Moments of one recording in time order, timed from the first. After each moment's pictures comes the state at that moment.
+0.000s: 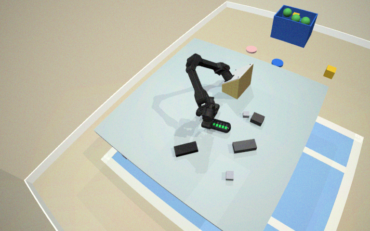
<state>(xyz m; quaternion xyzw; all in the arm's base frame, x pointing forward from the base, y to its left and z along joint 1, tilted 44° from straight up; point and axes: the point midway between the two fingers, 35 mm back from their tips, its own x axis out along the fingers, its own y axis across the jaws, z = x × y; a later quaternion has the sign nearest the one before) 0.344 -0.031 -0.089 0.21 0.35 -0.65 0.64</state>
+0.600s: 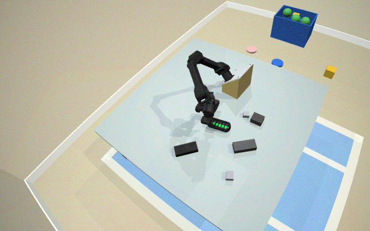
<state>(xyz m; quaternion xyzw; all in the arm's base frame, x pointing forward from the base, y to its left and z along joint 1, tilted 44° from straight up) 0.350 0.000 -0.058 0.21 0.35 -0.65 0.64</state>
